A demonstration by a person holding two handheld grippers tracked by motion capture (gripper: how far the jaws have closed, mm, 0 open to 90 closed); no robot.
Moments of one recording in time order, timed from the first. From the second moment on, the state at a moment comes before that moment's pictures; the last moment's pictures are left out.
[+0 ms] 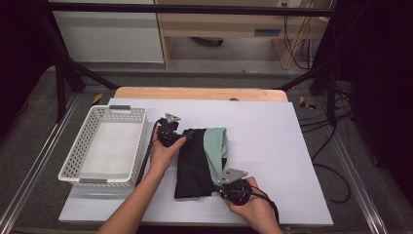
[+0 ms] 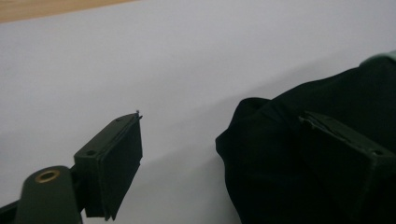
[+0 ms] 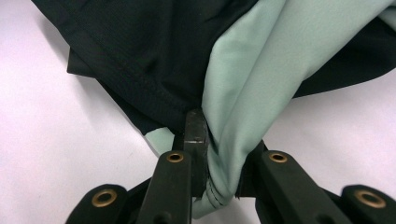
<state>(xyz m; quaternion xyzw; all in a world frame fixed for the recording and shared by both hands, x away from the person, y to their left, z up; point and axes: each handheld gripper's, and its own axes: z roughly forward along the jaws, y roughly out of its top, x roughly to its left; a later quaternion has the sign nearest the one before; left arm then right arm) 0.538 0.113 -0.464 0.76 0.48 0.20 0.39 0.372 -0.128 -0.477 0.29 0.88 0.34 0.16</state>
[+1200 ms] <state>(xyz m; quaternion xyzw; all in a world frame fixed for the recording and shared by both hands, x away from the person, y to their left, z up) 0.515 0.112 -0.437 0.76 0.45 0.18 0.44 0.366 -0.131 -0.449 0.27 0.88 0.37 0.14</state>
